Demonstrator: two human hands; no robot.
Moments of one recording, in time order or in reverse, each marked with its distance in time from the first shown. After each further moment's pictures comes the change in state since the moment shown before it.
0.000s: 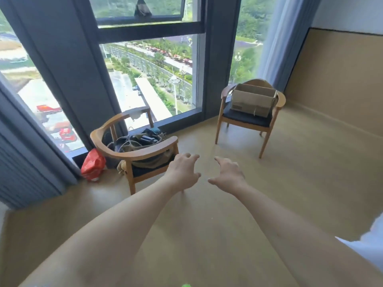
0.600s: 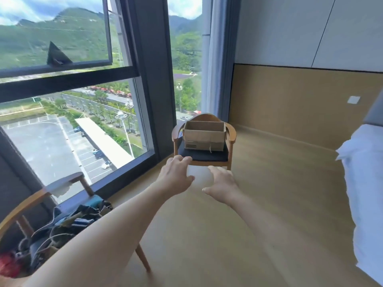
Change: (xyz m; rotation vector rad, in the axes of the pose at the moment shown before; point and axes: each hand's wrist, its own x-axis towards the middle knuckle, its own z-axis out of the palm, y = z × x) left_hand 0.359 0.099 -0.038 0.014 0.077 0.359; right_hand 0.274 0.074 -0.133 0.022 0.239 0.201
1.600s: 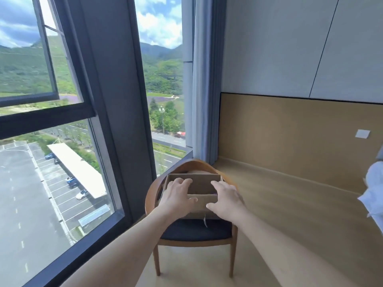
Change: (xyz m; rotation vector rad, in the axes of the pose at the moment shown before) left_hand 0.567 -0.068 0.074 -0.098 -0.071 0.061; right_hand 0.562 0.049 -0.065 -0.100 0.069 0.022
